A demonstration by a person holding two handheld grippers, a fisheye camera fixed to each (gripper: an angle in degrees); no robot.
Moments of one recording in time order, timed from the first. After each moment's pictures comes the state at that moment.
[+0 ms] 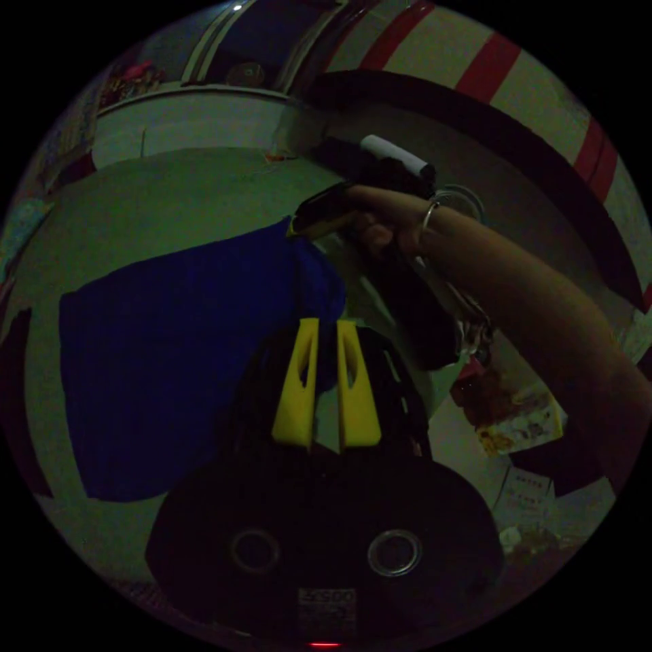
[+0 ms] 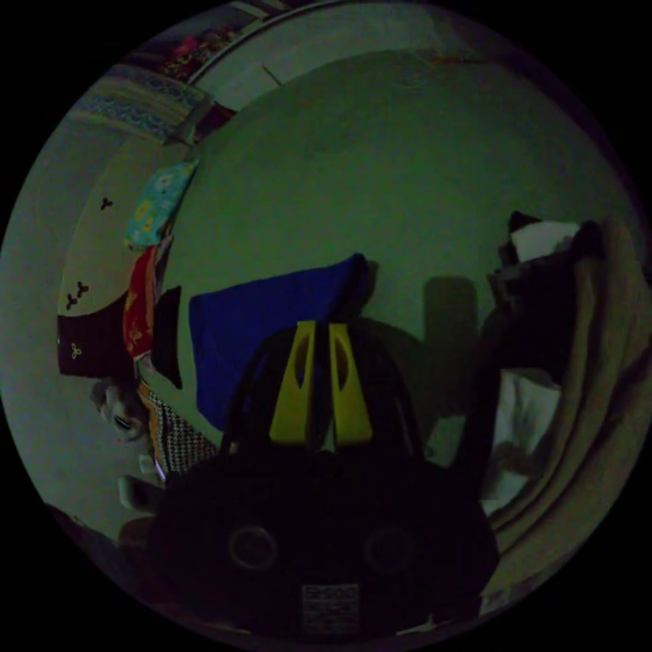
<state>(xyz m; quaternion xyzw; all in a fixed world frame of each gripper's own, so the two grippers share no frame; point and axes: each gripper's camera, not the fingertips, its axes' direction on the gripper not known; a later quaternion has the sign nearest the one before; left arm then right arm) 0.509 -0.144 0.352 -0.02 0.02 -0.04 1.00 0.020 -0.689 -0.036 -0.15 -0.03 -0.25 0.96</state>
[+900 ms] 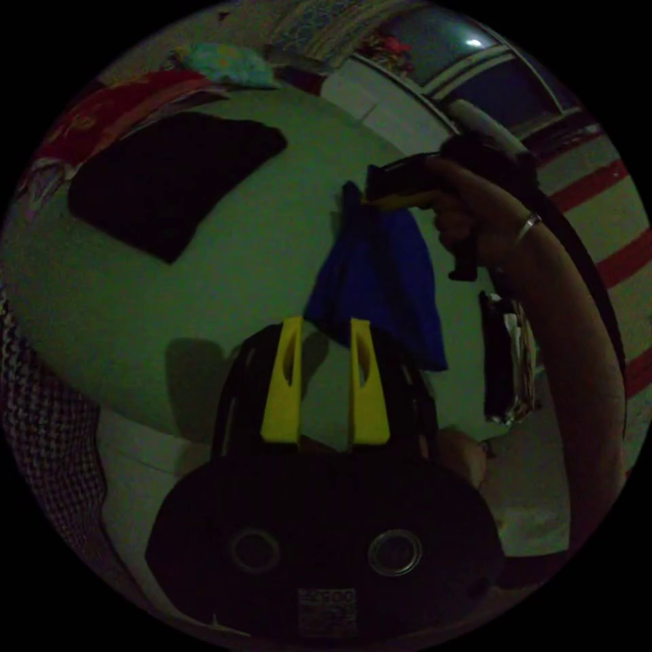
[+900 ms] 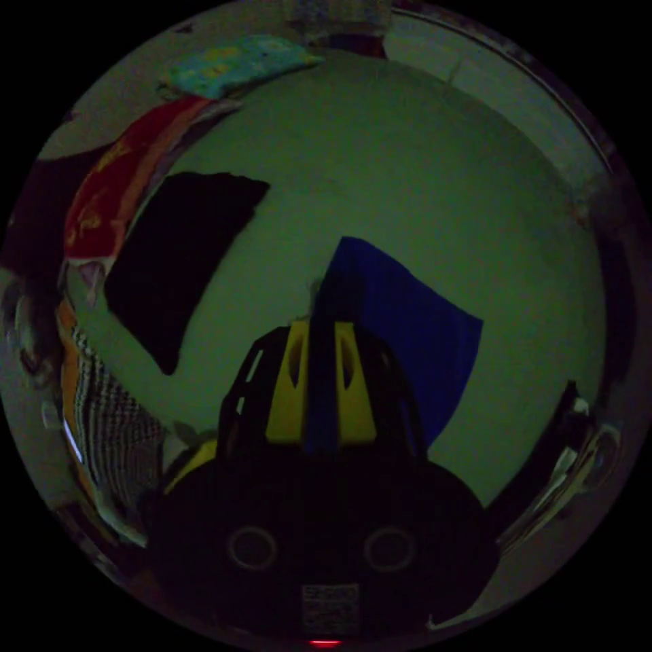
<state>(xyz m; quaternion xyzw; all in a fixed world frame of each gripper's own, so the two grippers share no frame) 0.186 0.056 0.148 0.01 -0.09 -0.38 0.92 -0.296 -0.456 0.148 -0.14 0.10 -0.49 0.86</state>
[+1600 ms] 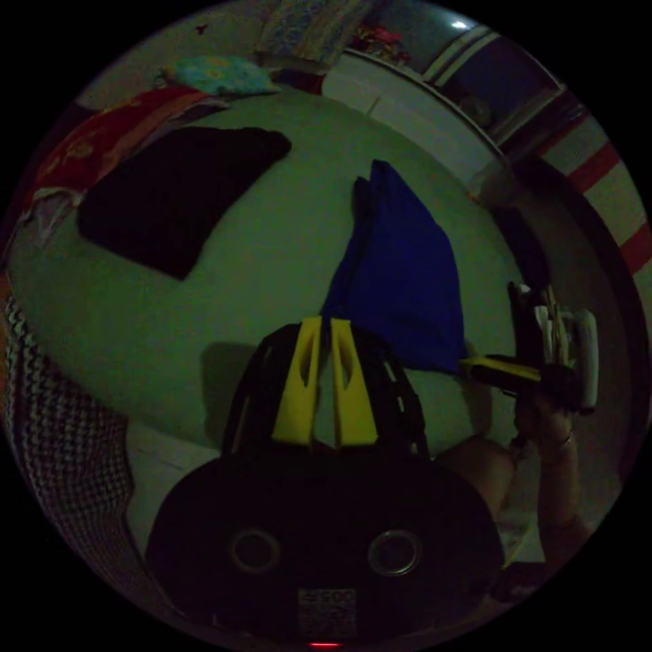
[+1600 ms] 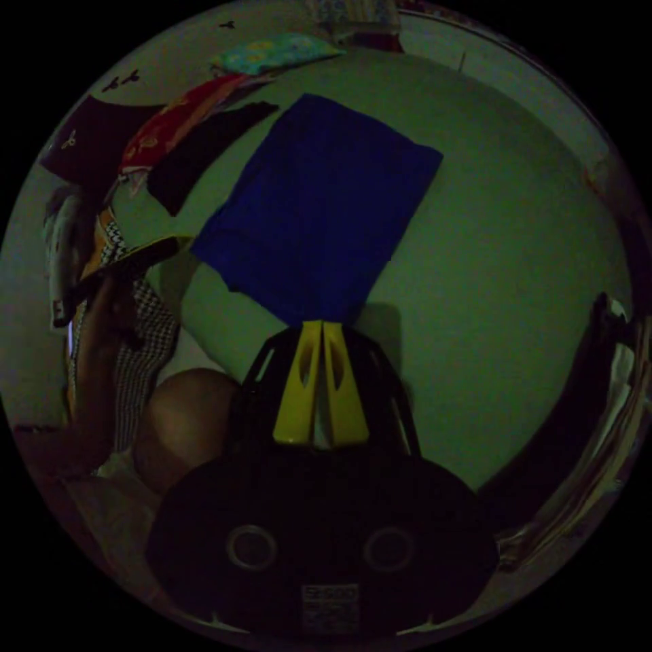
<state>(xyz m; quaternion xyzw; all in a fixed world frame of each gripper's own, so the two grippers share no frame) 0.101 0.054 0.113 -0.02 -0.17 -0.36 0.92 -0.120 -0.411 0.128 -0.14 0.04 -0.51 0.85</state>
